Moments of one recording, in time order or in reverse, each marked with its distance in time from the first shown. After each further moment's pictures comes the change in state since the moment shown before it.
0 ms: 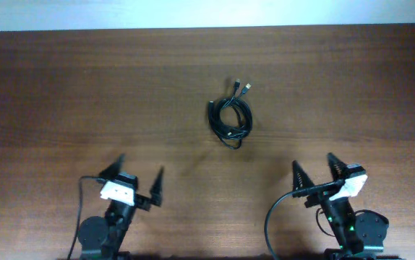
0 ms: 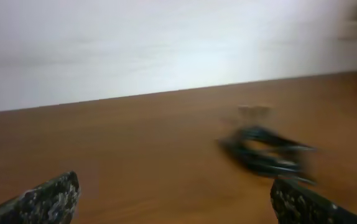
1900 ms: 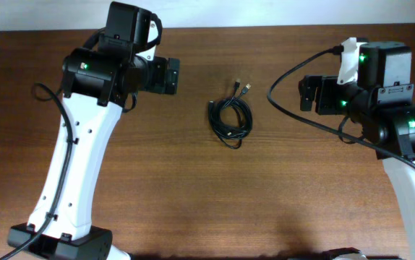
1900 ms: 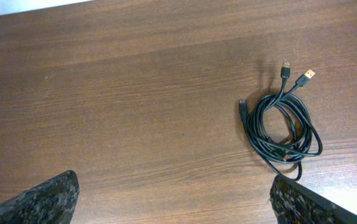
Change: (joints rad) left arm -0.302 1.677 1.990 -1.231 -0.491 -0.099; right arm 0.195 1.330 1.548 -0.958 0.359 -0.158
